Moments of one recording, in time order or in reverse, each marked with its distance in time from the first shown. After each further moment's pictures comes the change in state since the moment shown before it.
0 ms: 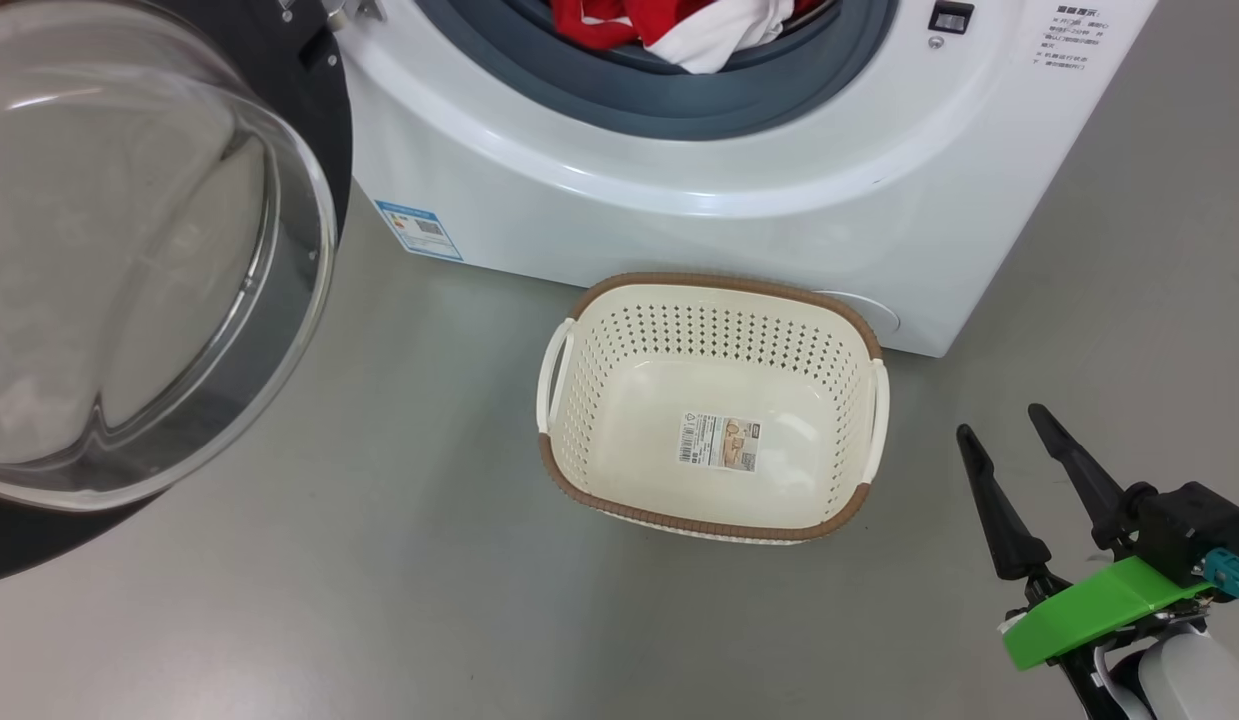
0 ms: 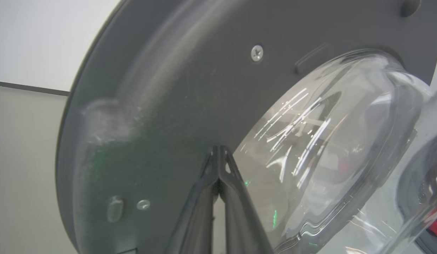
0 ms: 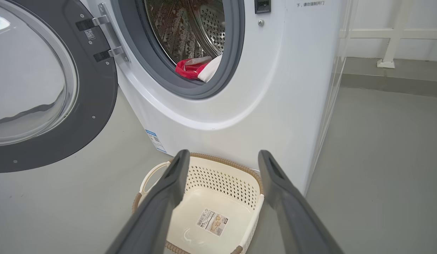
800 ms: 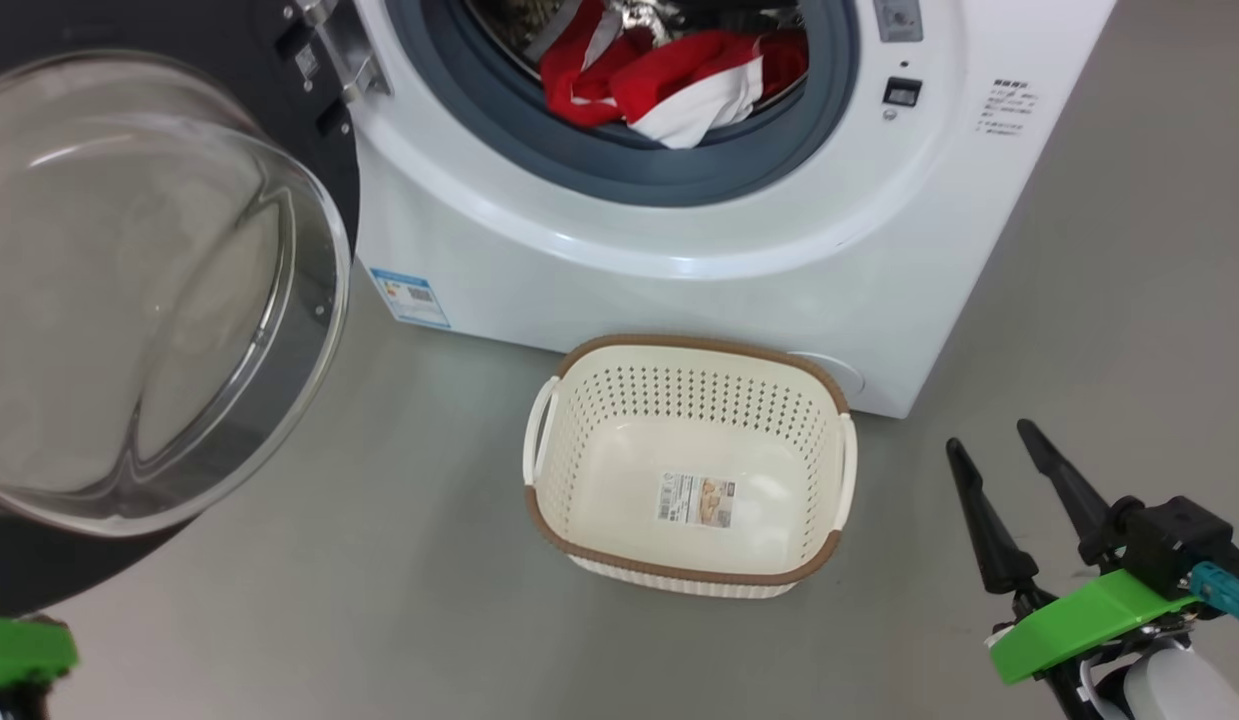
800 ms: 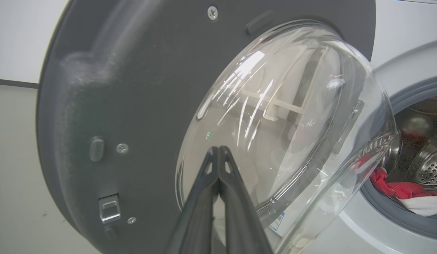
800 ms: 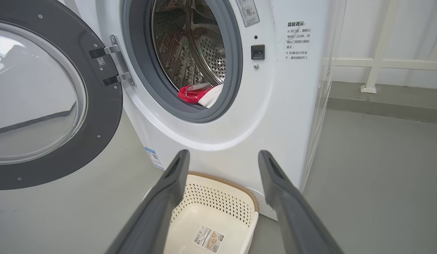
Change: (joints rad) left arm 0.169 -0.043 -0.120 -0.100 -0.025 0.000 0.000; right arm 0.013 0.027 -0.006 0.006 -0.002 0.000 0.000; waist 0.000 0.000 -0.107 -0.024
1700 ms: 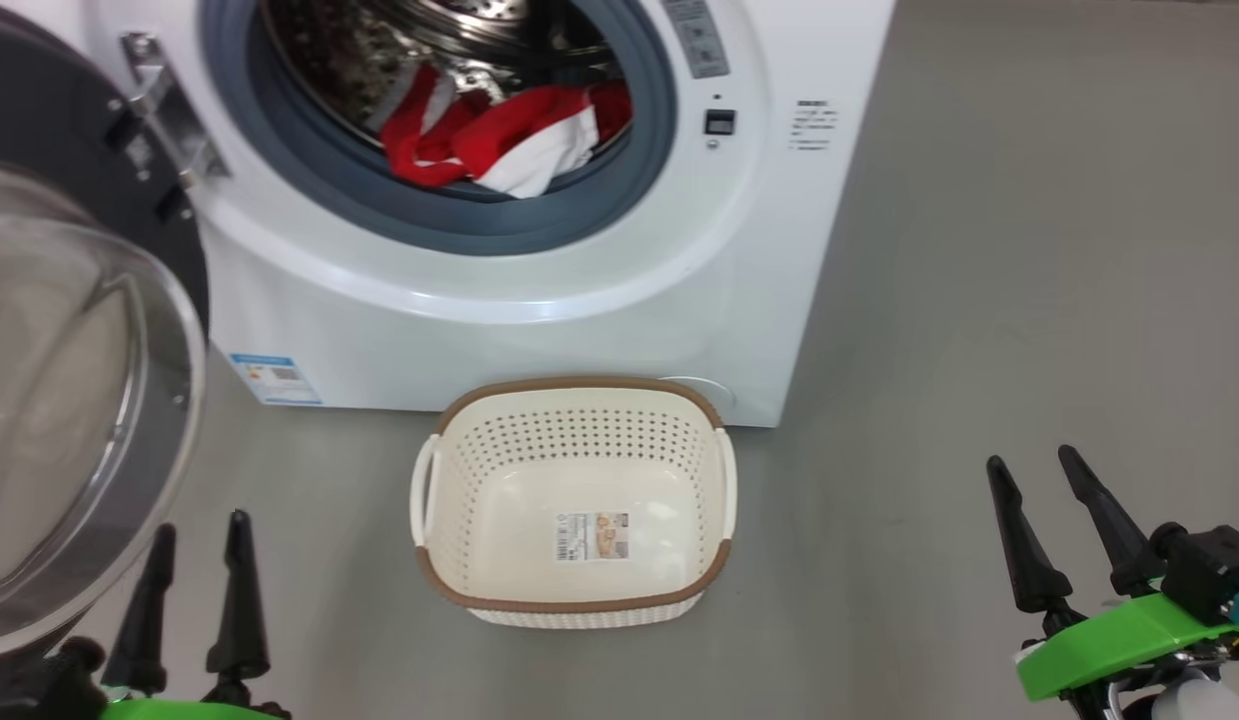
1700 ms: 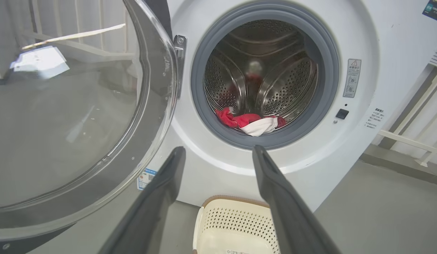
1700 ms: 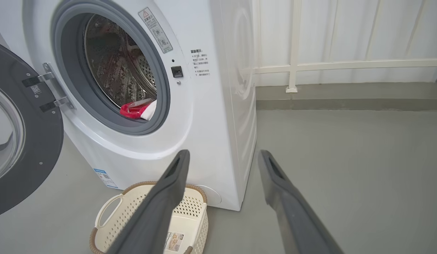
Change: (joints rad) left arm 0.277 -0.008 -0.406 -0.276 -0.098 0.000 0.001; right arm 0.062 0.038 -0.087 -0.007 0.014 0.000 0.000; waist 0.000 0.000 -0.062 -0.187
